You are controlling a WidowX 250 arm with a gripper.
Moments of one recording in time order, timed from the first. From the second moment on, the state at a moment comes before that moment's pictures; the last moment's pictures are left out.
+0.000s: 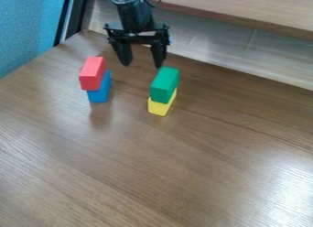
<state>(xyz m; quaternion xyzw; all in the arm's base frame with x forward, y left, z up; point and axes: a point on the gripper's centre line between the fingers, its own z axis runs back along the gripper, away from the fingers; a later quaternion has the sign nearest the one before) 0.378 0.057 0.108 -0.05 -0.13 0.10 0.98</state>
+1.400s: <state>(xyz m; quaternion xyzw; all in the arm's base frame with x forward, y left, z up) 0.382 0.029 0.065 -0.02 -0.09 0.10 0.99</state>
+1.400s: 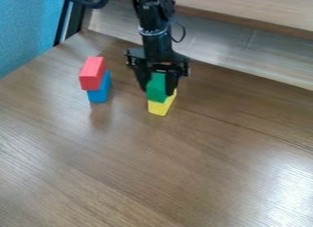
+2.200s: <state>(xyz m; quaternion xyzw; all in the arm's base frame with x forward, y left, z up) 0.353 0.004 0.066 -0.03 -0.09 0.04 0.99</state>
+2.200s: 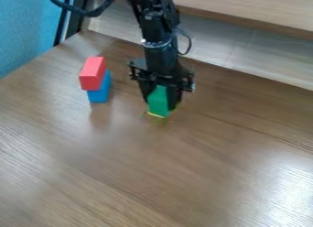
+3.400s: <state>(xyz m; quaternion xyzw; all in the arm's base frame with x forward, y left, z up) 0.271 -0.063 0.060 -0.05 -0.09 -0.09 0.99</state>
